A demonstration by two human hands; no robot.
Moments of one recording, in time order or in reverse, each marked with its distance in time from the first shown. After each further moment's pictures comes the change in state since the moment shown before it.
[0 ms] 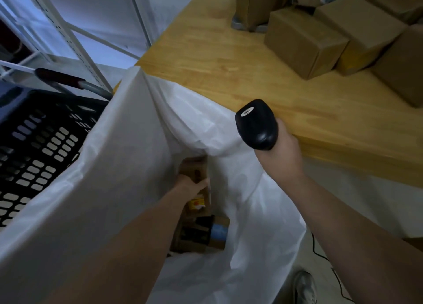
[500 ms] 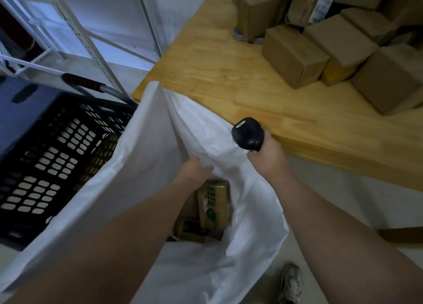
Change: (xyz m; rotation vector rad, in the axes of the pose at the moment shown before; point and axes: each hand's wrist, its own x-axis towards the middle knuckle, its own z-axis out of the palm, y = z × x) left_hand -0.096 0.059 -0.041 0.141 -0.046 0.114; right_hand -0.014 -0.023 -0.017 -0.088 -0.189 0.200
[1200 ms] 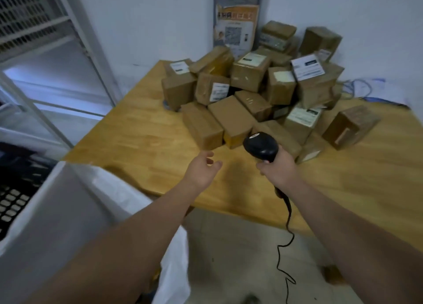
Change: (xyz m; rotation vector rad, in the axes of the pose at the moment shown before) left_hand -0.069 0.310 0.081 -0.190 0.023 0.386; right_hand 0.054 0.071 -0.296 0.130 0.168 0.040
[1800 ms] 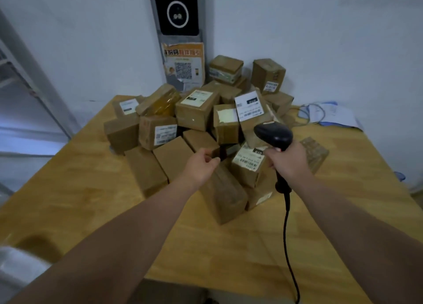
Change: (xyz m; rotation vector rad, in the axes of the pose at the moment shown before) left_hand 0.121 0.157 0.098 0.055 -0.049 0.117; right_hand 0.130 0.017 -0.168 0.238 0.258 0.048
